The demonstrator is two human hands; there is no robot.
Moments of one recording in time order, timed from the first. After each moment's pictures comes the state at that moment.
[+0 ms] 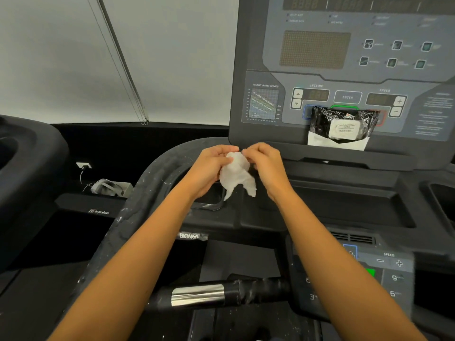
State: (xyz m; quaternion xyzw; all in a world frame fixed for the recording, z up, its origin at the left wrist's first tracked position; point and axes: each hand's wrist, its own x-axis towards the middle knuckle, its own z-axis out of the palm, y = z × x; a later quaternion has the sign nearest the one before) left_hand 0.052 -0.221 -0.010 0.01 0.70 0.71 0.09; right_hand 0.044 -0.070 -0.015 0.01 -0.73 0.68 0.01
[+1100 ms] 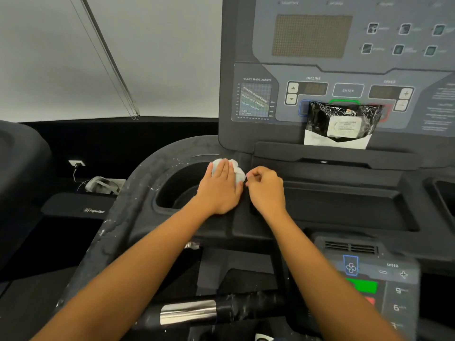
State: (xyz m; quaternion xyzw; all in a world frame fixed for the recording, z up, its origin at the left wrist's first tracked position) left_hand 0.023 -0.187 -0.078 0.13 0.99 -0.01 0.08; right_hand 0.045 -0.059 -0.063 -0.10 -0.87 0.48 0.04
